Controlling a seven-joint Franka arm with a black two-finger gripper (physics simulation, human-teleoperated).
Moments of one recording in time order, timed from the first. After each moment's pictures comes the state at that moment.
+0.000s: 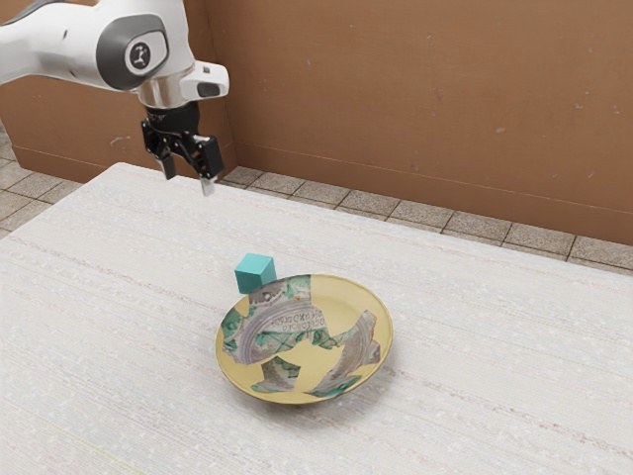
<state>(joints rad) -0.11 0.07 0.13 -1.64 0.05 1.72 0.16</state>
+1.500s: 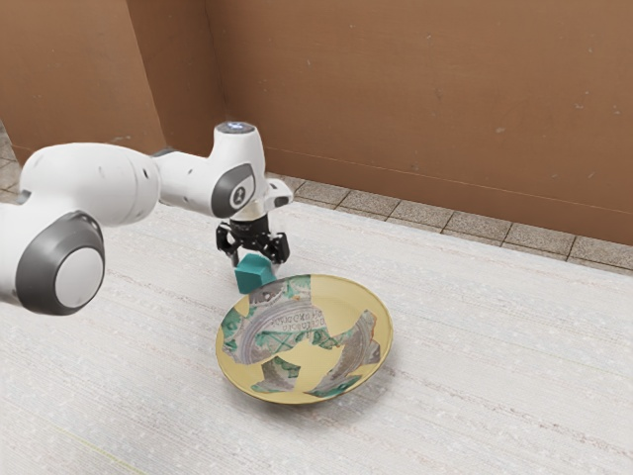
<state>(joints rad) -0.02 0.75 0.10 -1.39 0.01 2.14 -0.15</state>
